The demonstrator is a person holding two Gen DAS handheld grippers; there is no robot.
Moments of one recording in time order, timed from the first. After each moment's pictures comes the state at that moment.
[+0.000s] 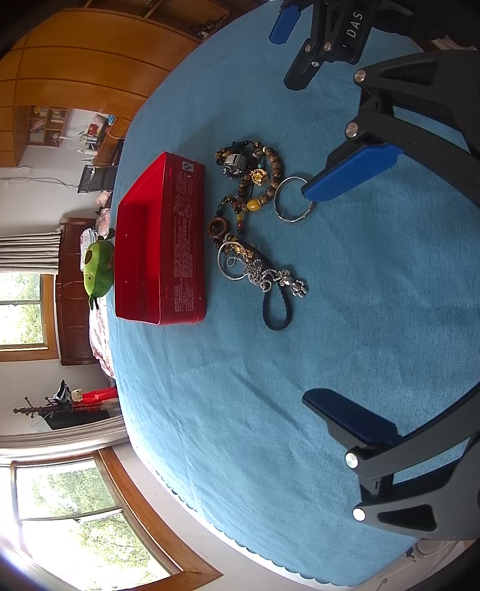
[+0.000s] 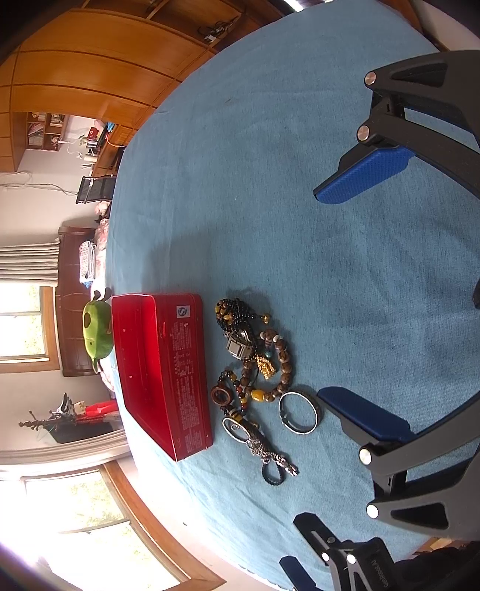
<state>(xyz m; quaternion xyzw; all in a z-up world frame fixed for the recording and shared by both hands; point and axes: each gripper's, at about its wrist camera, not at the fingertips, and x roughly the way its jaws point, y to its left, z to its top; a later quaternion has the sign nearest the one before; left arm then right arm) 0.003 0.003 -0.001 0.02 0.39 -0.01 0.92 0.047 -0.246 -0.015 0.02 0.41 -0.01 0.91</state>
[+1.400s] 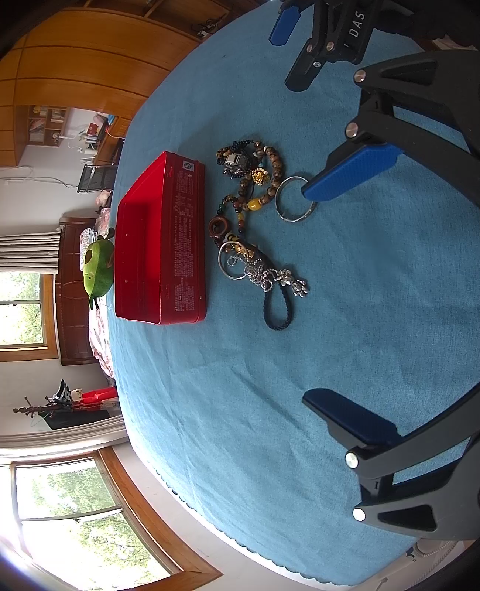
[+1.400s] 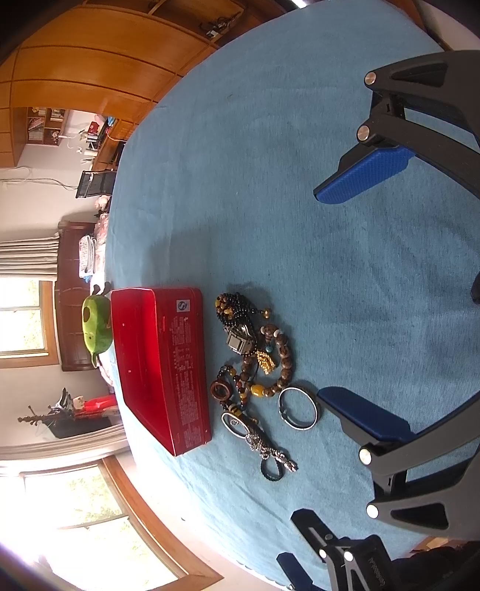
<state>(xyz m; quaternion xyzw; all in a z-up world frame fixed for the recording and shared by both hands) 0.003 0.006 0.000 0.02 0.39 -0.01 0.92 0.049 -0.247 -0.015 0.02 0.41 0.01 0.91</state>
